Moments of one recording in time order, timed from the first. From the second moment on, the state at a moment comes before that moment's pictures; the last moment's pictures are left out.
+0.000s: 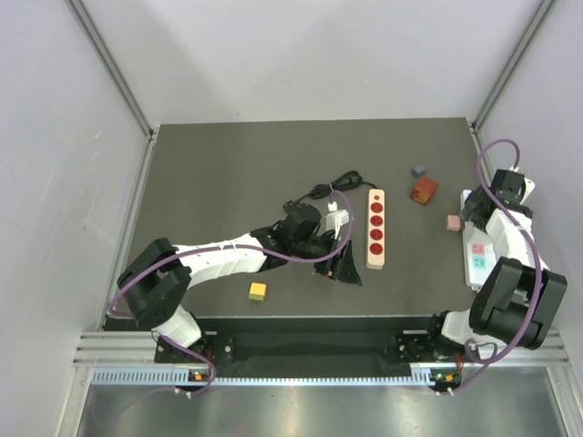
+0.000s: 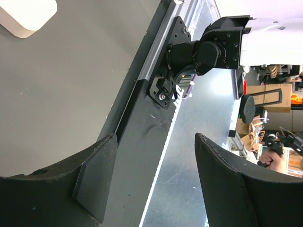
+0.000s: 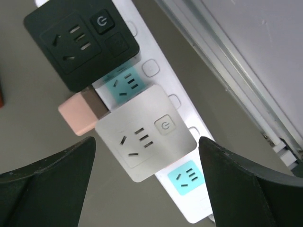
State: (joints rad) left arm -0.94 1.58 0.94 0.11 0.67 -0.70; right arm -0.38 1.35 0.91 -0.46 0.25 0.24
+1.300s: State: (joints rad) left arm -0.94 1.70 1.02 0.12 0.68 -0.76; right arm -0.25 1.58 1.12 -0.59 0.31 0.37
